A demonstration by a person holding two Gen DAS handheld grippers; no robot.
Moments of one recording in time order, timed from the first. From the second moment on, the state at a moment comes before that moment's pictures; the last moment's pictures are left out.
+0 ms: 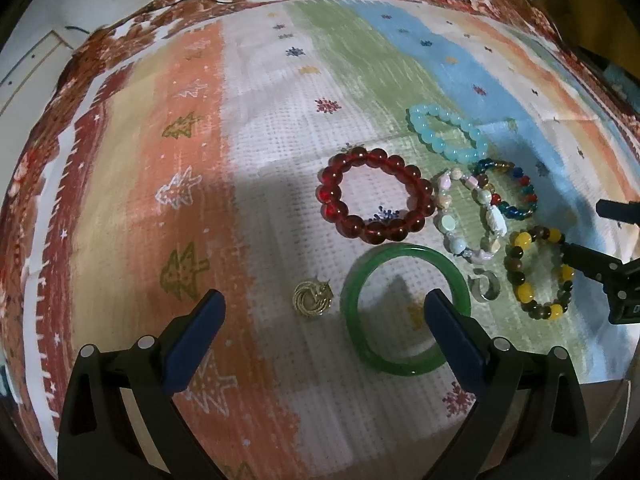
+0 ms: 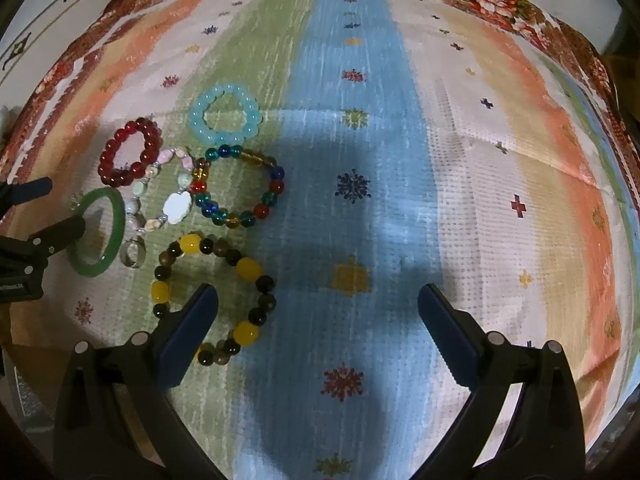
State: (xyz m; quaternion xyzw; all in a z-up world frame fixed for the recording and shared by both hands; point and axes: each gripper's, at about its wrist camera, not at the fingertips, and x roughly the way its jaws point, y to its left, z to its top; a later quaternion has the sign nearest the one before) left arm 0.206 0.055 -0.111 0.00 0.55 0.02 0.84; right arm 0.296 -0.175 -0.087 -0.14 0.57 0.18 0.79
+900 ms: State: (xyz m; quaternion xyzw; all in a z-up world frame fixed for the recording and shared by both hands) left arm 0.212 0.040 -0.122 0.02 0.55 -0.04 0.84; right arm 0.291 -0.150 -0.102 -0.16 0.59 0.24 0.76
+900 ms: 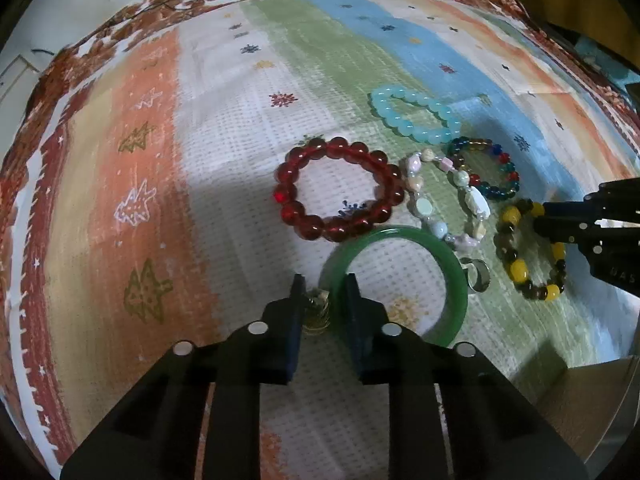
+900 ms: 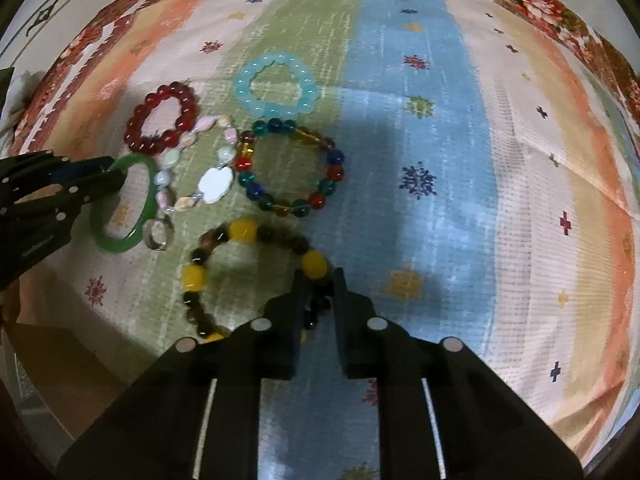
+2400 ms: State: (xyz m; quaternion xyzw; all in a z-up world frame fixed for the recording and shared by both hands) left arm 0.140 0.049 -0.033 -0.03 0.46 0.00 0.89; right arm 0.229 -0.148 0.020 -0.11 0.48 0.33 0.80
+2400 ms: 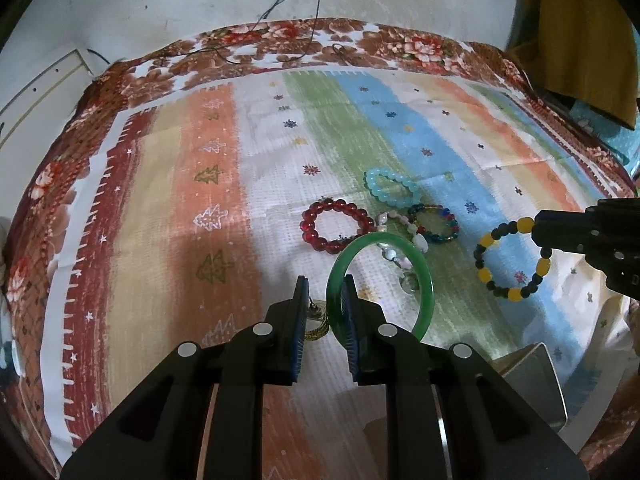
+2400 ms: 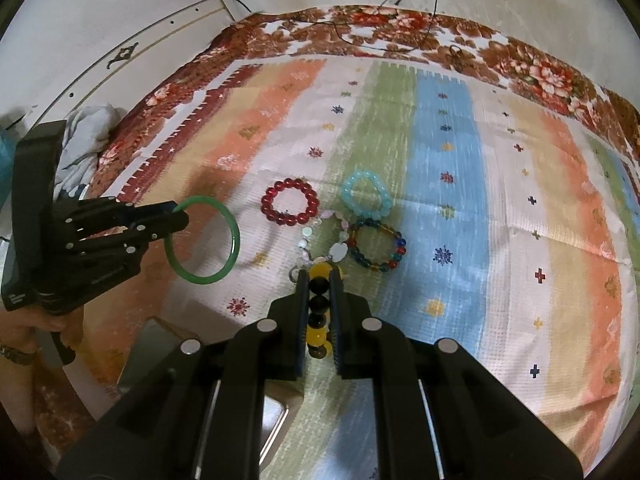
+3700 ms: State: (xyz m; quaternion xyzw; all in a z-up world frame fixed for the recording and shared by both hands) left arm 0.048 0.013 -0.009 -0.03 0.42 -0.04 0.91; right arm 0.129 -0.172 0.069 -0.09 0.41 0.41 0.81
